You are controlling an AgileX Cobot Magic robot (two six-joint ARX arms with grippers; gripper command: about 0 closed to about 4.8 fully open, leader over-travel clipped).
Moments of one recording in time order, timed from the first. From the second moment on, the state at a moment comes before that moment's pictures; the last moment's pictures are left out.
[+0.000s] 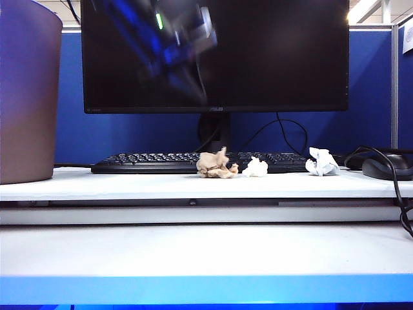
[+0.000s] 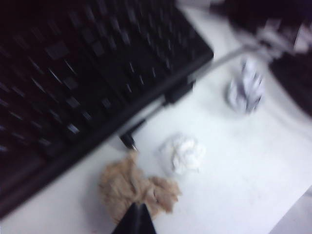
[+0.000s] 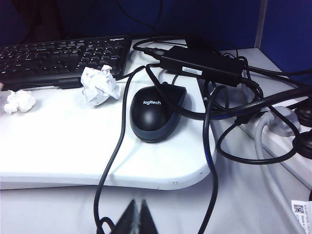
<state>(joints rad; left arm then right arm) -0.52 1.82 1.63 -0.45 0.24 0.06 0.05 0.00 0.01 -0.11 0.00 0.11</state>
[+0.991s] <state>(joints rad) -0.52 2.02 1.62 -0.38 0.24 -0.01 0.05 0.00 0.01 -0.11 0.00 0.11</state>
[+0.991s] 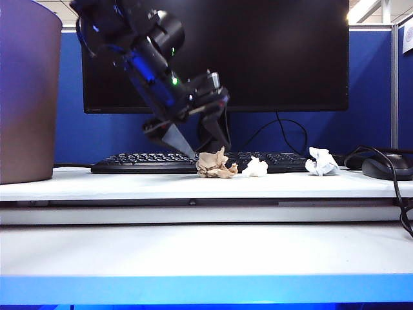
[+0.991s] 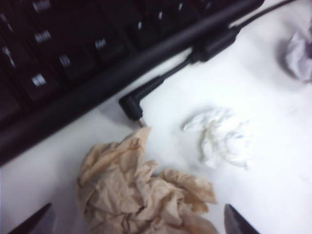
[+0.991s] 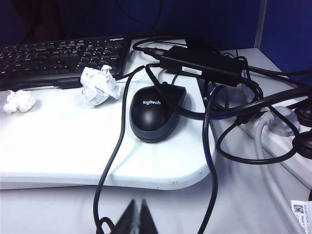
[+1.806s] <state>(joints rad) -0.53 2.02 1.62 -0.42 0.33 -0.02 0.05 0.00 0.01 -0.11 0.00 0.11</state>
